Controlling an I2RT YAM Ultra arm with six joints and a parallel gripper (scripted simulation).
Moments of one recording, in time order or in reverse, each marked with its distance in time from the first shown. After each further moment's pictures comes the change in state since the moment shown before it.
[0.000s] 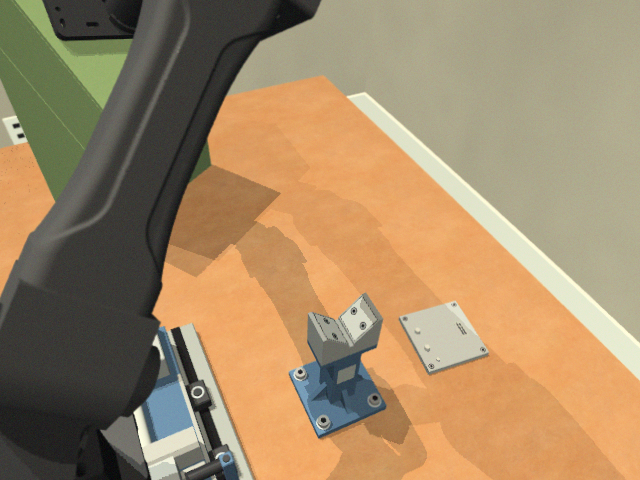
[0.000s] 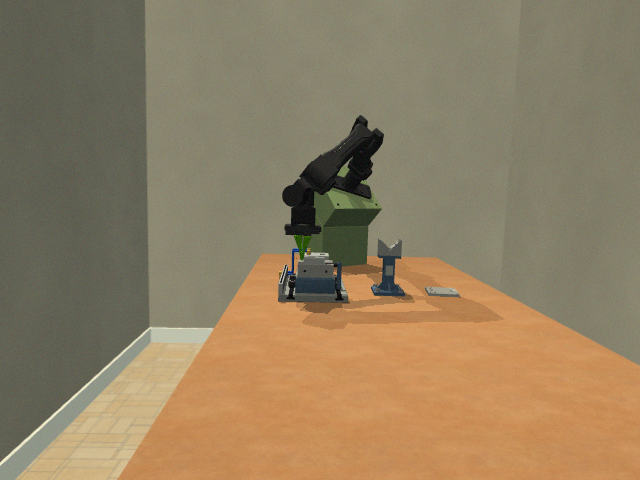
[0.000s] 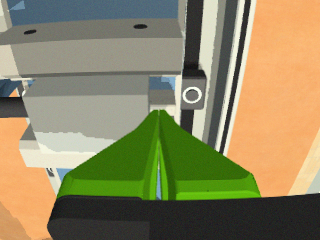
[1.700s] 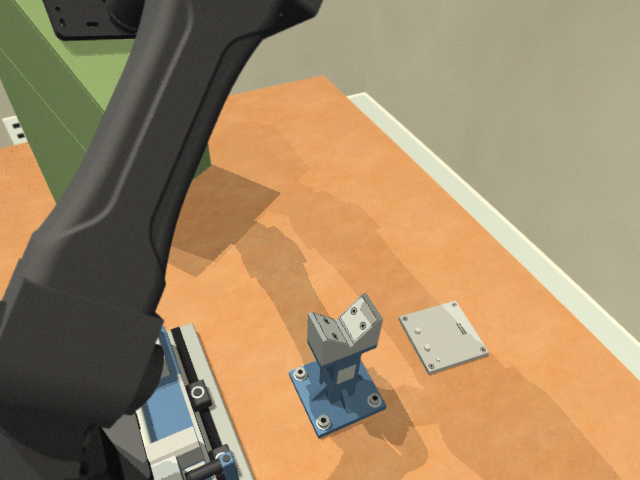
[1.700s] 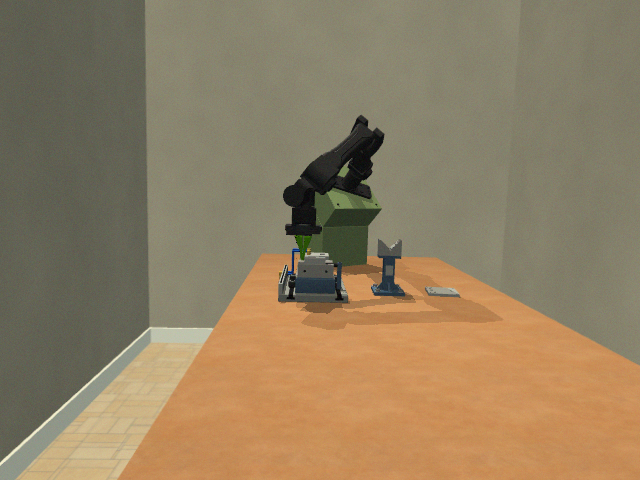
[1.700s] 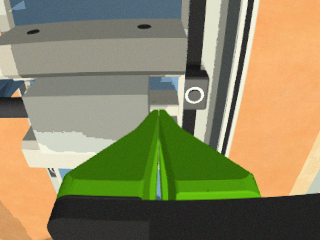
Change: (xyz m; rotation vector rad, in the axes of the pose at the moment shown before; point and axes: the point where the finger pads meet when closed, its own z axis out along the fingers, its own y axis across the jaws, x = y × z) arm 0.000 0.002 0.000 0.000 0.000 0.000
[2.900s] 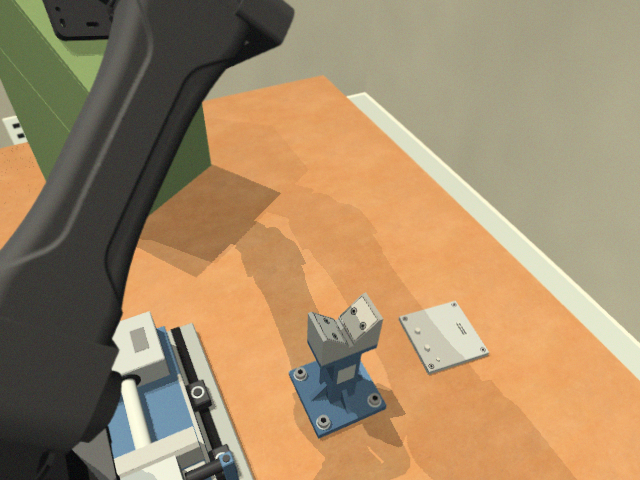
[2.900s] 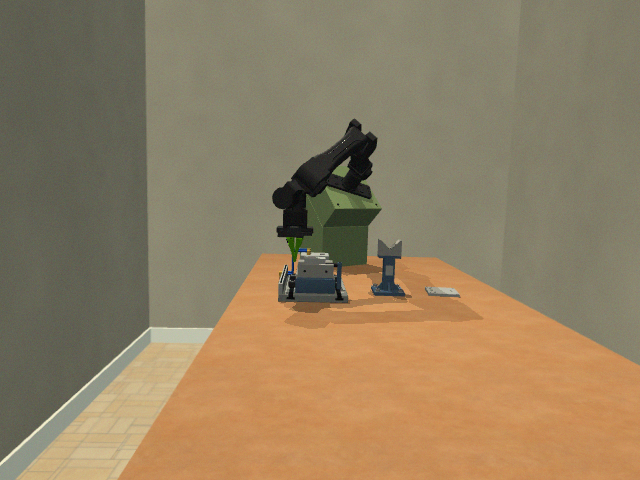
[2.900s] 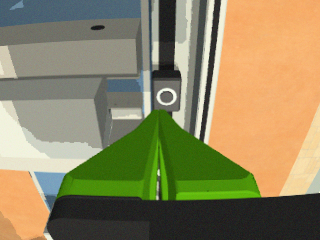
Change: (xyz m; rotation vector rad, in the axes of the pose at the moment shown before) arm 0.002 -0.023 0.006 -0.010 0.006 0.002
